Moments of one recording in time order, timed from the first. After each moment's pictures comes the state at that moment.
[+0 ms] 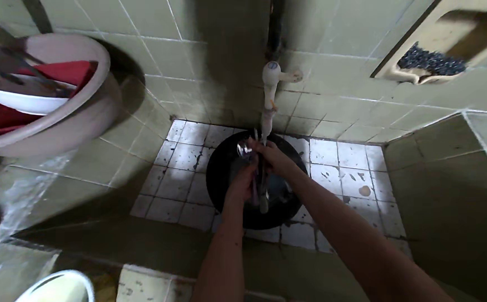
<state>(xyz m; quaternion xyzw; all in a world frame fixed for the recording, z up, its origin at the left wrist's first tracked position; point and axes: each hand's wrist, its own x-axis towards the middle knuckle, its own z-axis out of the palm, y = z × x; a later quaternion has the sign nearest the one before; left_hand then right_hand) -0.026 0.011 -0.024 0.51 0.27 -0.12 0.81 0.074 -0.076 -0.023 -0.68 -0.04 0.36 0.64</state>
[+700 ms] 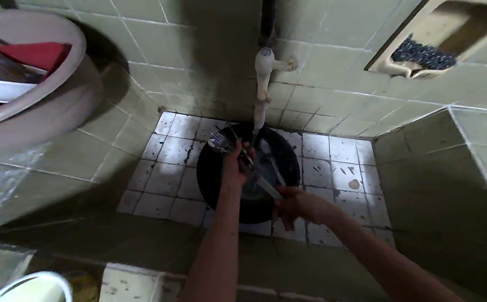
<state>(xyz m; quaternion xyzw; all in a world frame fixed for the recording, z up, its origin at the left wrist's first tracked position) -0.002 0.009 -0.035 0.28 0.32 0.09 0.90 -0.007 -0.200 -0.008 -0.63 -0.10 0.59 0.50</state>
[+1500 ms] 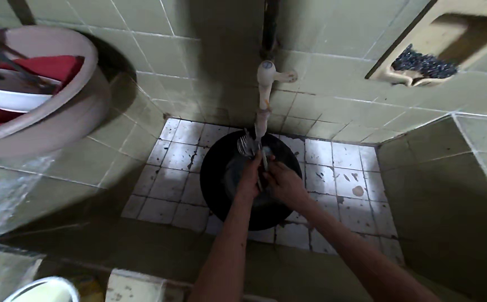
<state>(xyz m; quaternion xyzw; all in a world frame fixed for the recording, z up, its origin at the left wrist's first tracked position) -0.004 -0.019 -0.026 0.47 0.29 -0.06 0.83 0.008 -0.143 -0.004 -0.91 -0.26 0.14 0.31</state>
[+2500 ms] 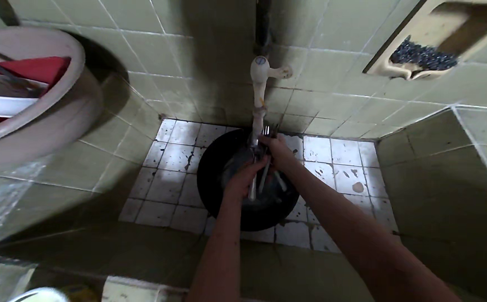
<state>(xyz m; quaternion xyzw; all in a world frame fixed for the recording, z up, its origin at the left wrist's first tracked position) -0.013 0.000 -0.007 0.55 0.22 -0.18 0.78 0.088 -0.091 -0.022 -0.65 0.05 0.25 0.72</state>
